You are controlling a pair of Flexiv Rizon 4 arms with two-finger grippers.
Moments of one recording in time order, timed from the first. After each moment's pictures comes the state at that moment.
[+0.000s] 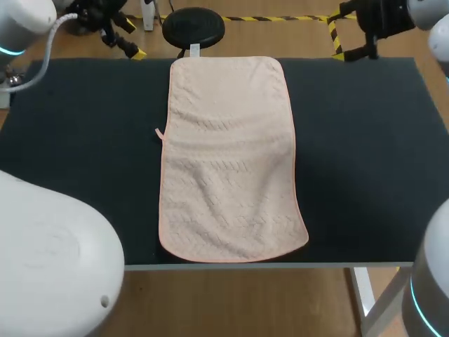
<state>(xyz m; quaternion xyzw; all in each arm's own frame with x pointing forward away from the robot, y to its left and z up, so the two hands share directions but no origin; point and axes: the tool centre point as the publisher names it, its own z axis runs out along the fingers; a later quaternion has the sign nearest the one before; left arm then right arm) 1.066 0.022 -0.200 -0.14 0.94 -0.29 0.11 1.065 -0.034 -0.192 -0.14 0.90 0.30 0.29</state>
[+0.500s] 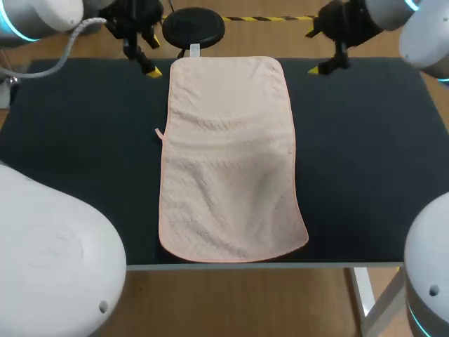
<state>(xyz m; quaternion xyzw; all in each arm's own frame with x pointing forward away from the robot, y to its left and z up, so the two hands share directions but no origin) 1.041 -0.023 -0.235 -0.03 0.98 -0.20 0.07 1.034 0.022 -0.221 -0.08 0.94 0.24 0.22</state>
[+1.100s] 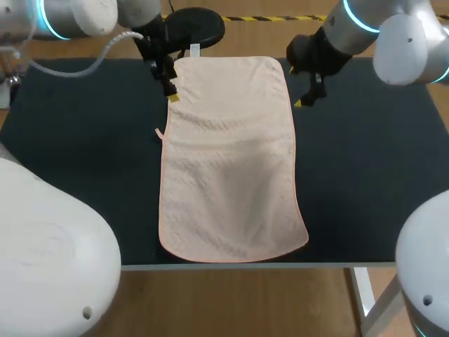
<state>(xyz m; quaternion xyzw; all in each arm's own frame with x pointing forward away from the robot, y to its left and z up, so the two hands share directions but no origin) 1.020 -0.059 -0.299 -0.06 0.99 -0.13 -0.02 0.994 0.045 -0.289 -0.05 0.98 0.15 0.14</state>
